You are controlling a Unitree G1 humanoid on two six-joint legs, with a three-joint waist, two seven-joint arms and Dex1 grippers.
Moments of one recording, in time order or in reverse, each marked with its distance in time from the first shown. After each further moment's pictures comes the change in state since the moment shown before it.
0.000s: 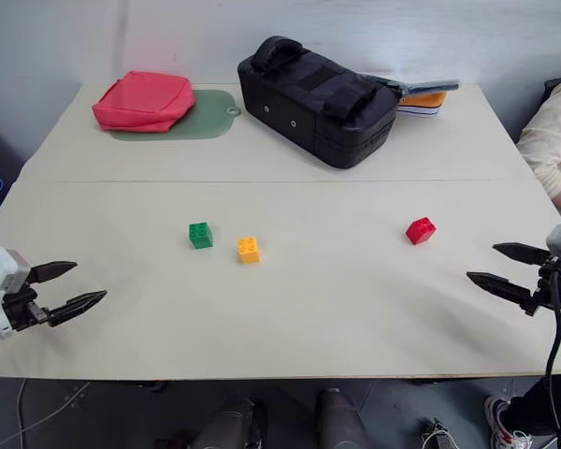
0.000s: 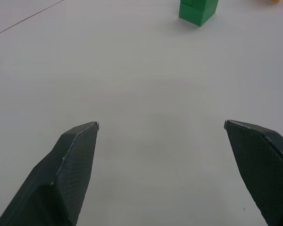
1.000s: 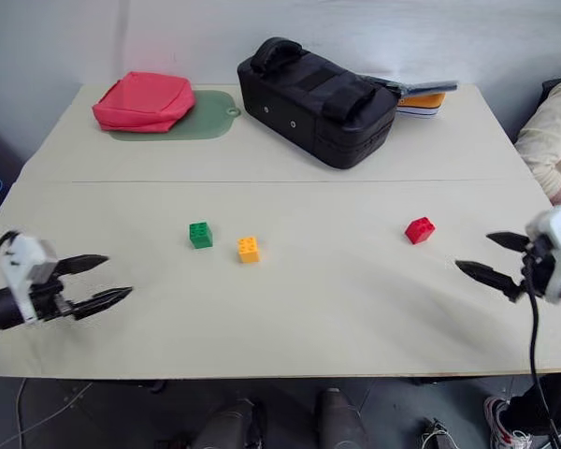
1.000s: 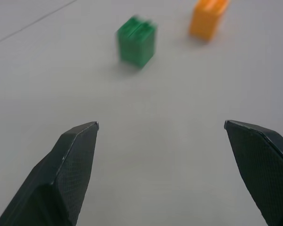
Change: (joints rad) left arm -0.171 0.047 -0.162 -0.197 -0.125 0.170 -0.070; right arm -0.135 0.021 0.090 -0.161 -0.037 0.130 -0.212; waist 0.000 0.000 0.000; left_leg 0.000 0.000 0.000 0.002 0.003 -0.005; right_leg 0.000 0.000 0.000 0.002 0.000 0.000
